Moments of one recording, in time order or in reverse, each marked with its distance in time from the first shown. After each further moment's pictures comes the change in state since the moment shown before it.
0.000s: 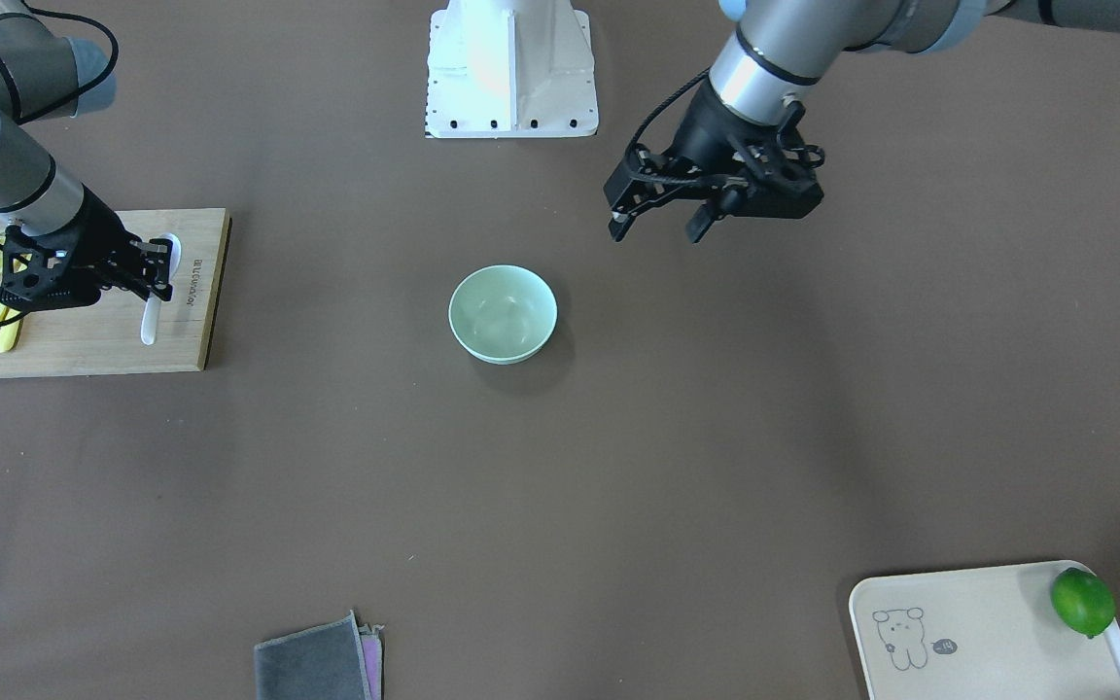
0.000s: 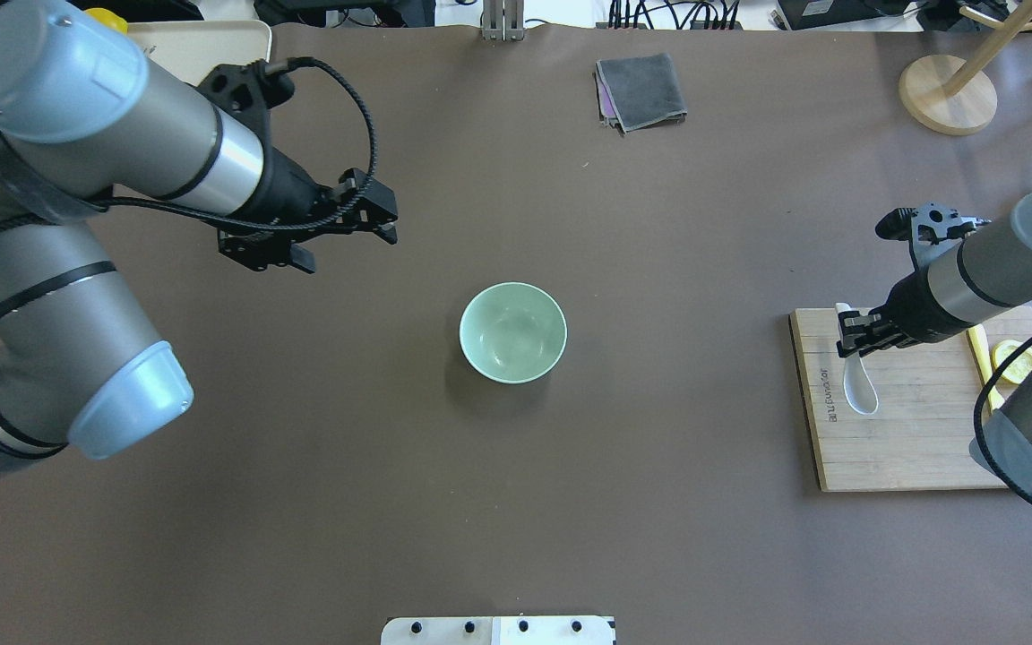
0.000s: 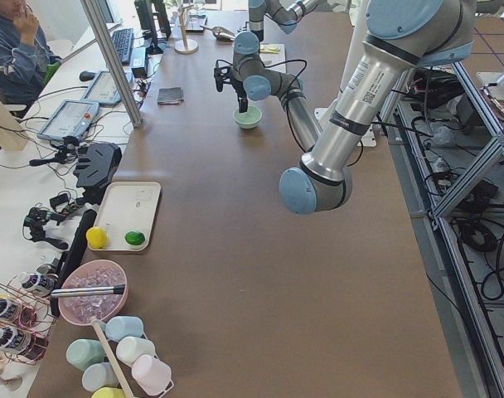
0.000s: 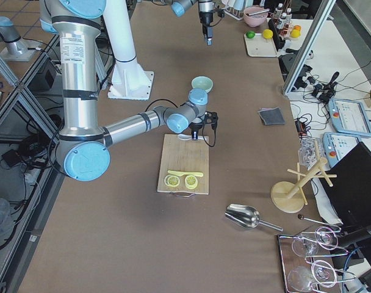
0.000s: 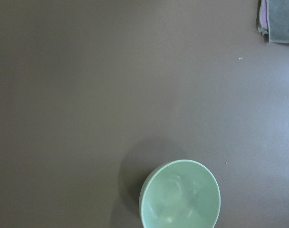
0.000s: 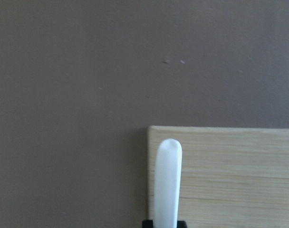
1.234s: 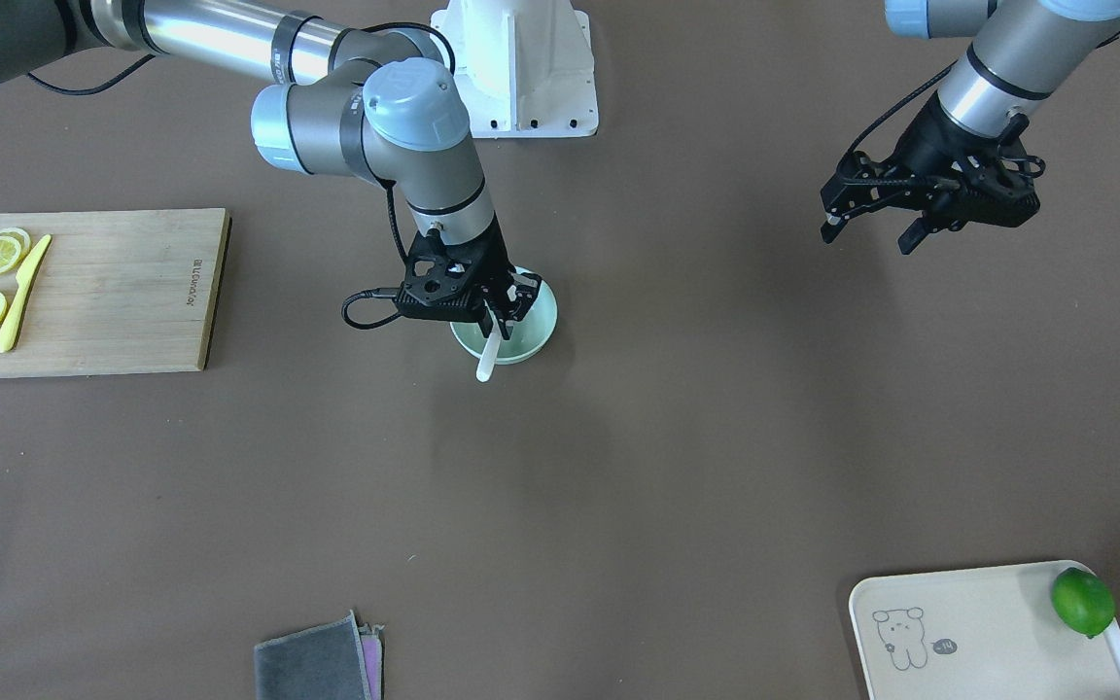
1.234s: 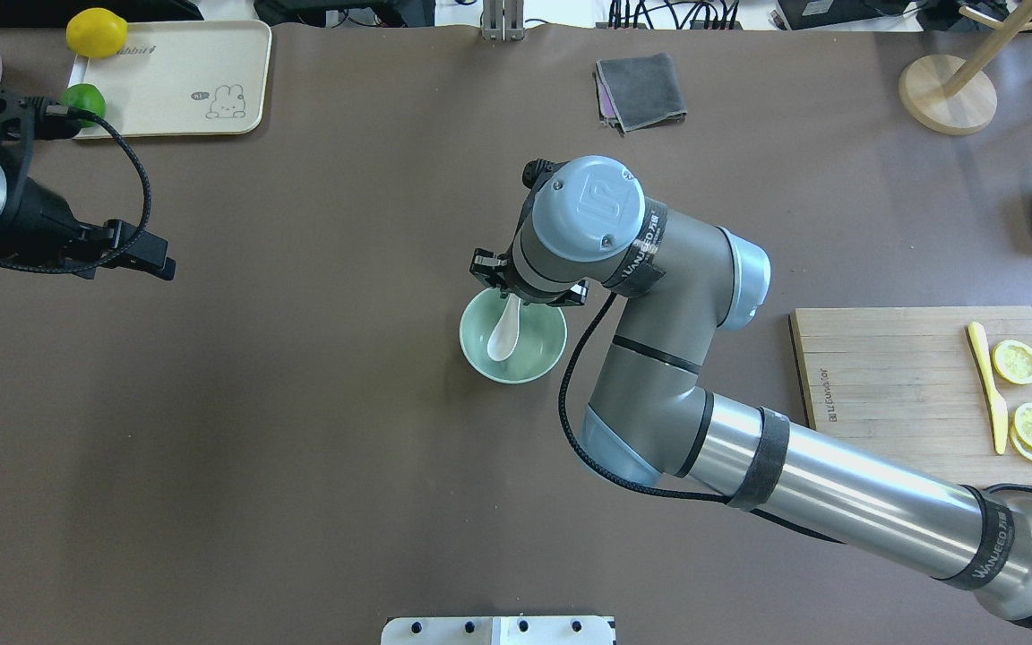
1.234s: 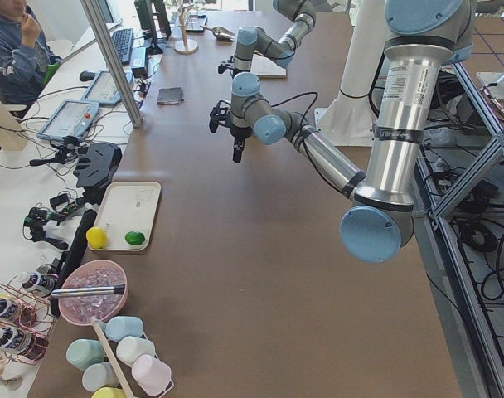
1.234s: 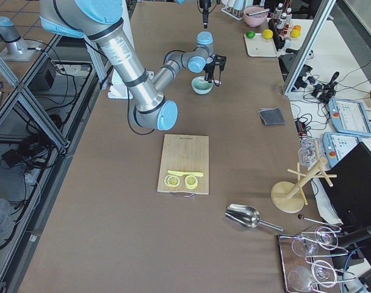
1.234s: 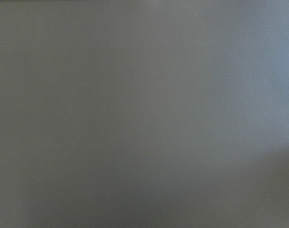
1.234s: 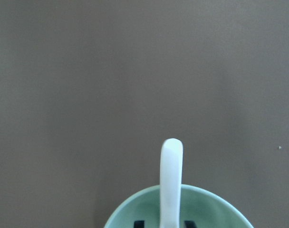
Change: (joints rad) left arm -0.137 0.337 -0.058 -0.053 -0.039 0.447; right arm -0.294 0.697 -0.324 -0.139 -0.374 0.533
